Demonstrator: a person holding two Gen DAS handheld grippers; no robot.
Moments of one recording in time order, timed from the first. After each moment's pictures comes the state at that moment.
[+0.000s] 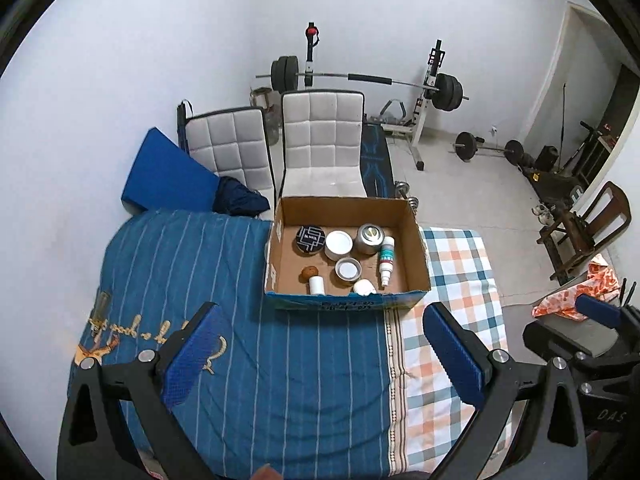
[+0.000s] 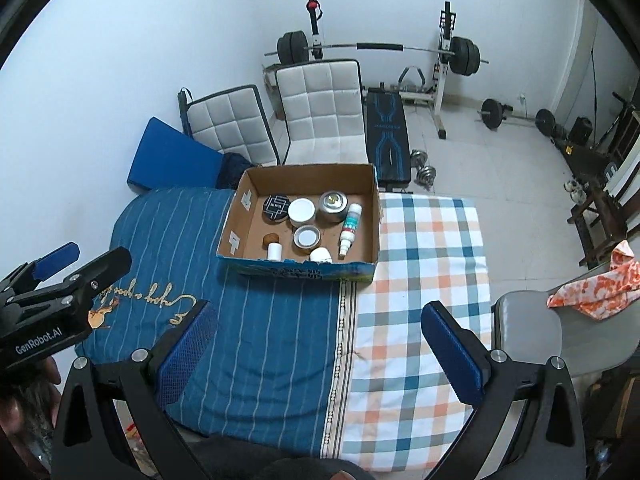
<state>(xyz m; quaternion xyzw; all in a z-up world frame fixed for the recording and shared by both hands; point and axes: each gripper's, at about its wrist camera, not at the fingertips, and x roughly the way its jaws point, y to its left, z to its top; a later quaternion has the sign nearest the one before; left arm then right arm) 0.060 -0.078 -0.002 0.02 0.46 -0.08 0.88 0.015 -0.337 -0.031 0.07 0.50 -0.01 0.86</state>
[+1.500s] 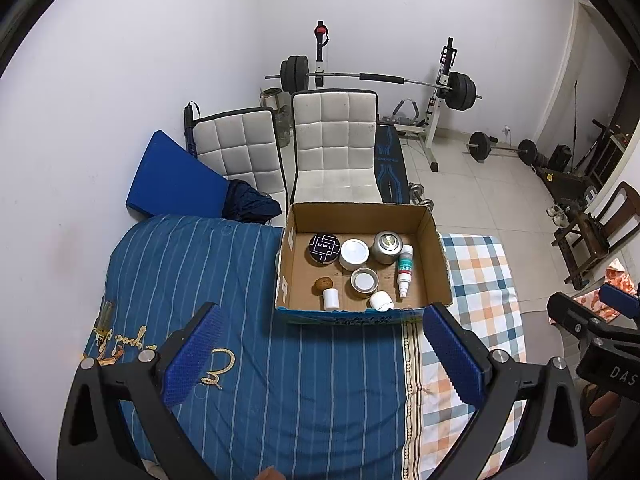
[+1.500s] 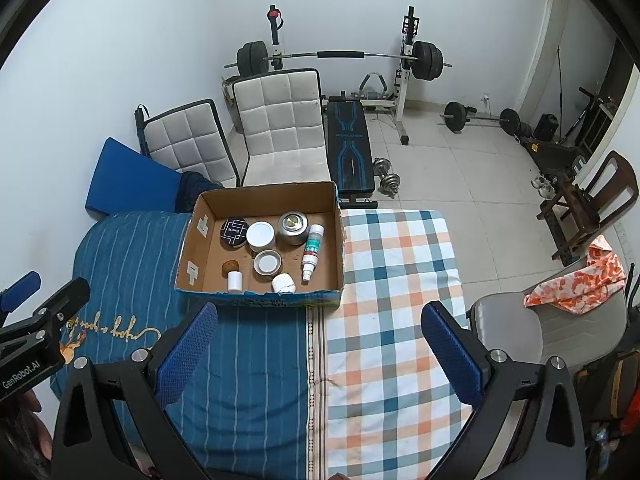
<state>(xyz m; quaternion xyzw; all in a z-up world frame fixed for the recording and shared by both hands) 0.097 -0.076 -0.026 0.03 0.46 -0.05 0.89 0.062 -0.355 -0.051 0.07 0.49 -0.08 0.87</state>
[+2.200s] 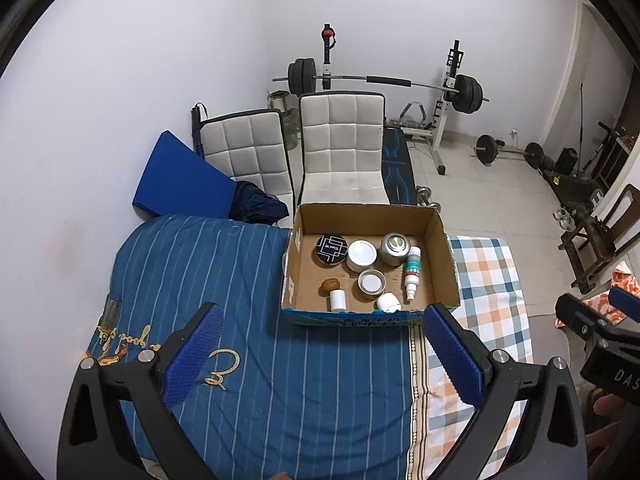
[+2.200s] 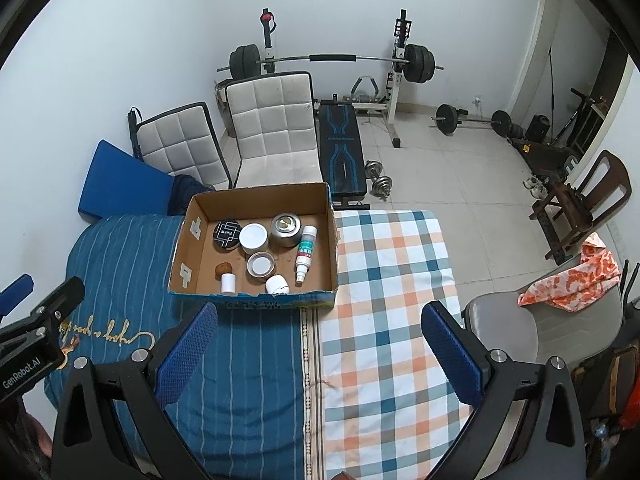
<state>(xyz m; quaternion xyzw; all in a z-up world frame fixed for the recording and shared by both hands) 0.095 -0.072 -0.031 0.04 0.45 -0.05 0.89 0.052 -0.351 -0.049 0.06 0.48 -0.10 0.87</state>
